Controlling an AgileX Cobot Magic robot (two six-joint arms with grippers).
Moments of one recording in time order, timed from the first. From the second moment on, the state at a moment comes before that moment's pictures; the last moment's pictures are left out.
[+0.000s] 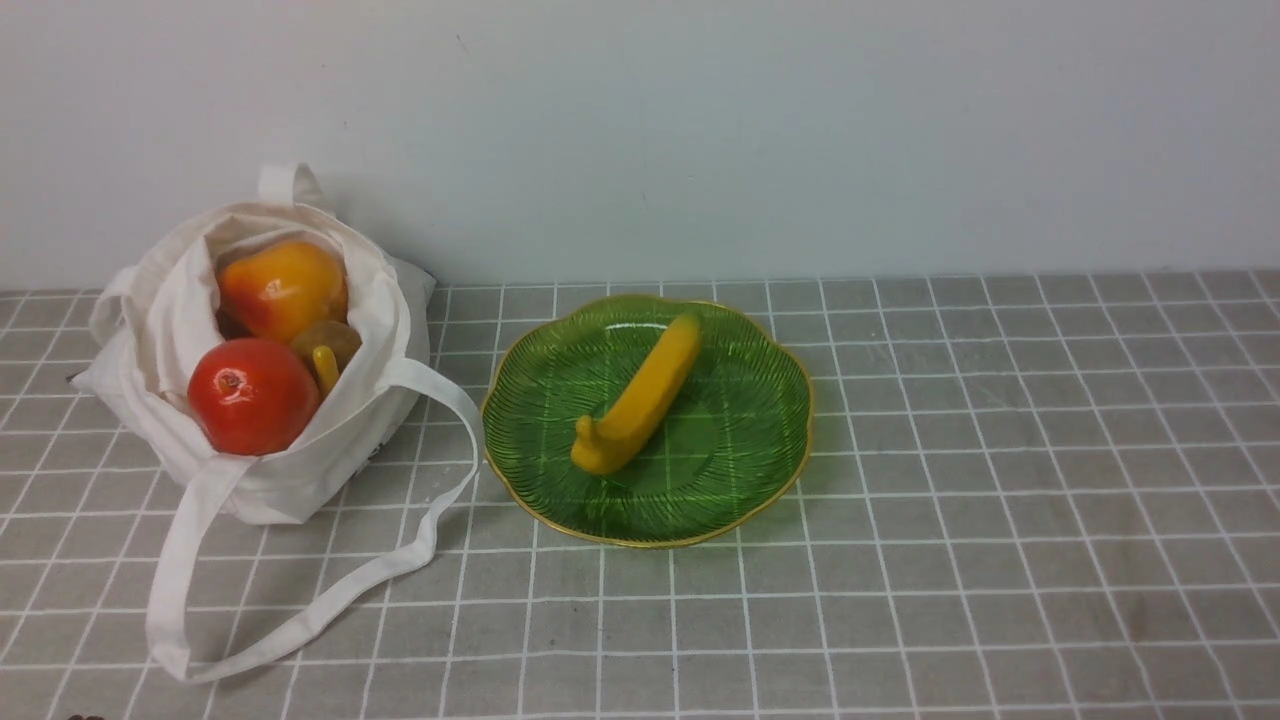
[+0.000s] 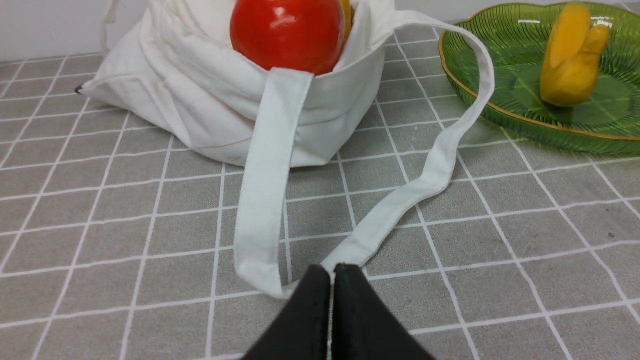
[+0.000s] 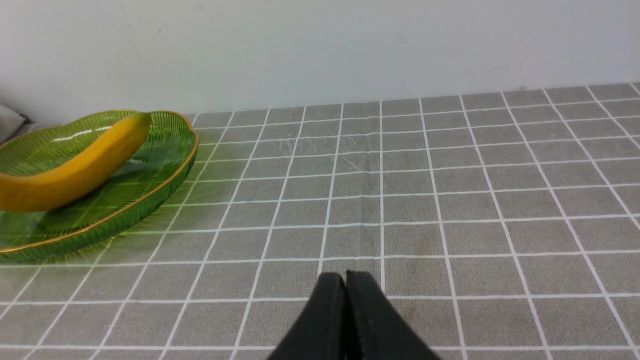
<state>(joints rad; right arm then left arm) 0.11 -0.01 0.03 -0.07 0.37 0.18 -0.05 -0.01 0.03 -0.09 0.38 0.13</state>
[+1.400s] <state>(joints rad) 0.11 -0.01 0.03 -0.07 0.37 0.18 -0.02 1.08 -0.93 -0.40 0.73 0.26</state>
